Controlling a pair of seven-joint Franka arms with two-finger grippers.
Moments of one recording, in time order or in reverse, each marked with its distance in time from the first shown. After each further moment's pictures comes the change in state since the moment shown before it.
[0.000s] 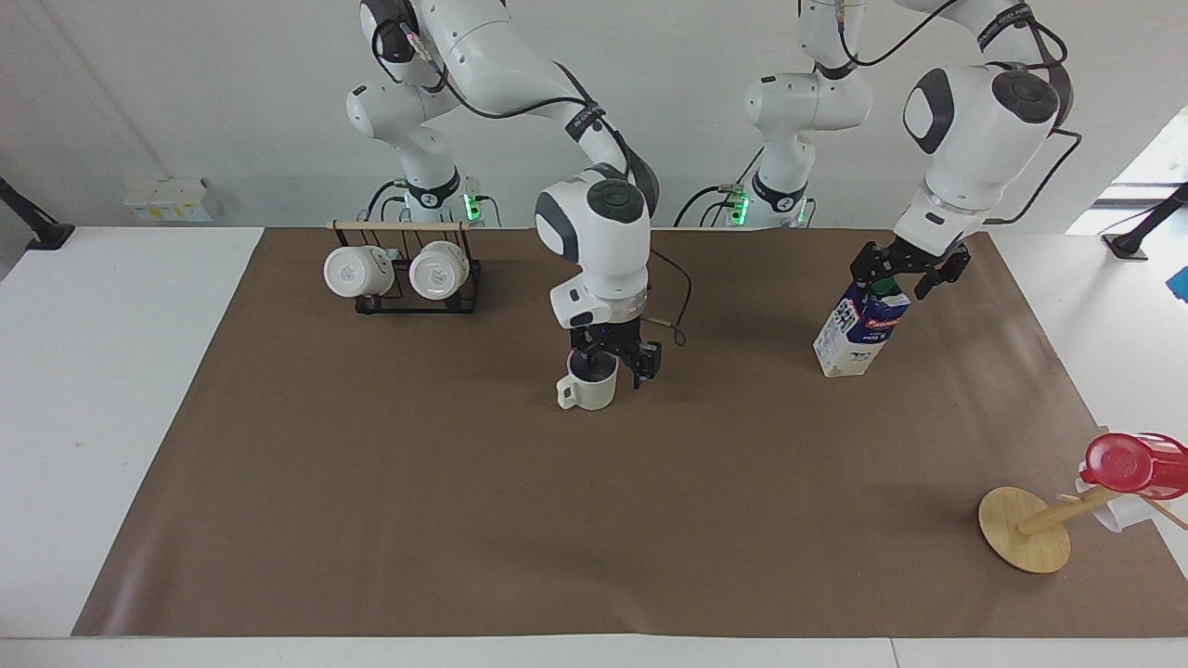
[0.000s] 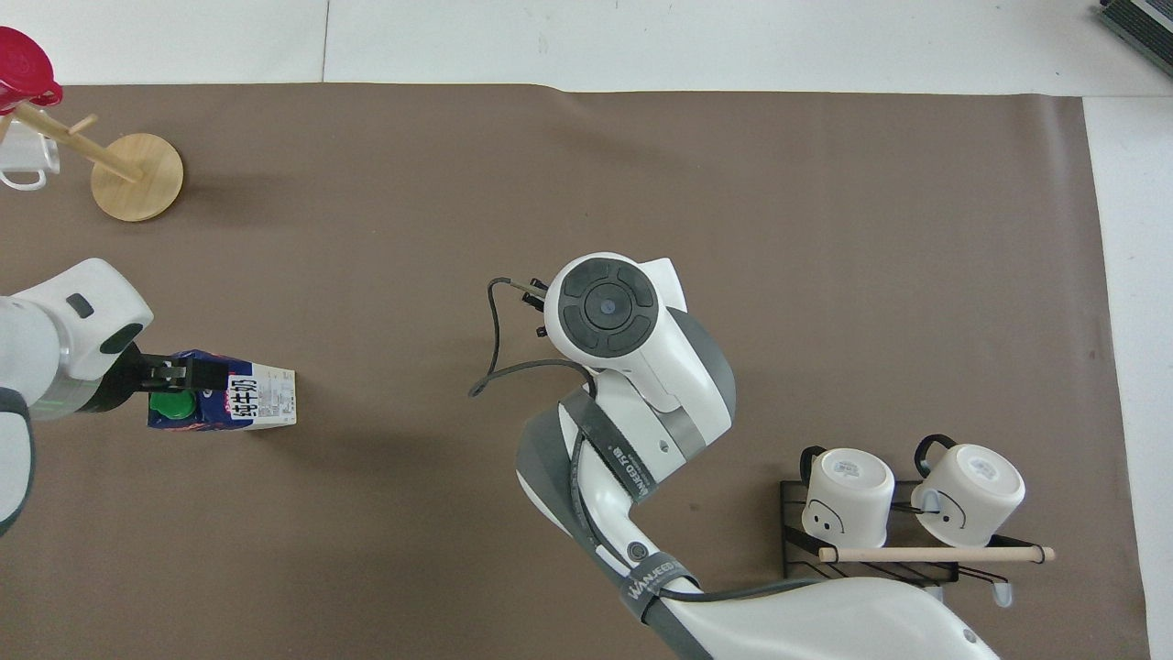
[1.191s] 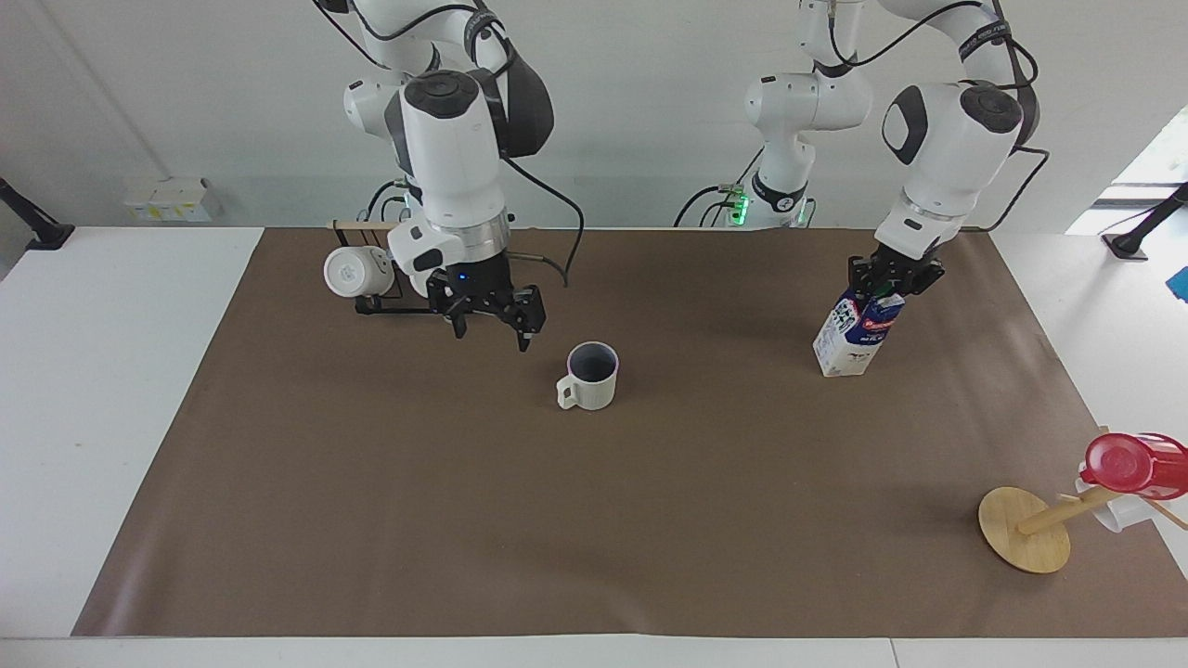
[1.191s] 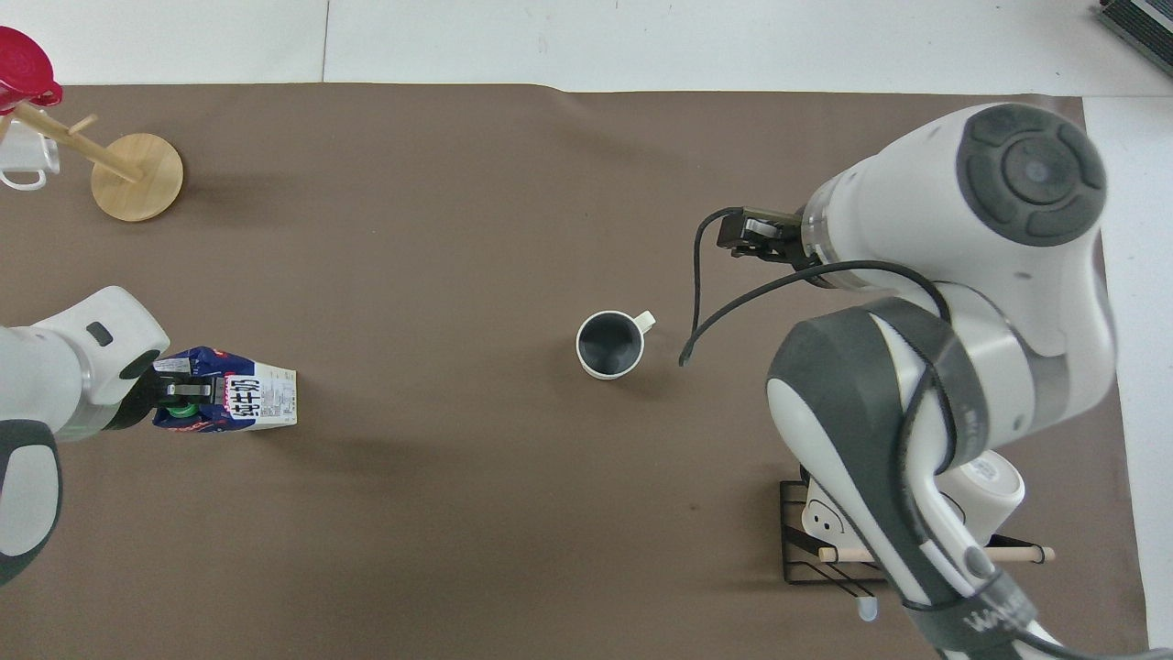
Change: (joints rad) left arm -0.004 -0.042 -0.013 -0.064 0.000 0.064 -0.031; right arm -0.336 -0.325 -0.014 0.003 0.002 -0.360 -0.610
